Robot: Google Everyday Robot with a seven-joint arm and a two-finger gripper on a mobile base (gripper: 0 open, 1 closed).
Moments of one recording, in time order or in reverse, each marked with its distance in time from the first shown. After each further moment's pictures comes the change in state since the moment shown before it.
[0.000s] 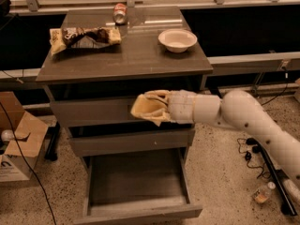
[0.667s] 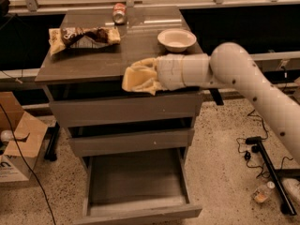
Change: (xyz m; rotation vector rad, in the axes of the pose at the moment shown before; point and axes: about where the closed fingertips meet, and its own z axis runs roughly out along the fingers) arm -0.053 -0.070 0.030 -0.093 0.046 -0.267
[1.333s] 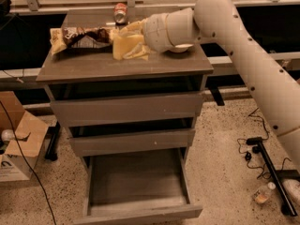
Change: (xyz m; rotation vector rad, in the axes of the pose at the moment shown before) arm -0.014 -0.094 0.029 -0.053 0.058 -0.185
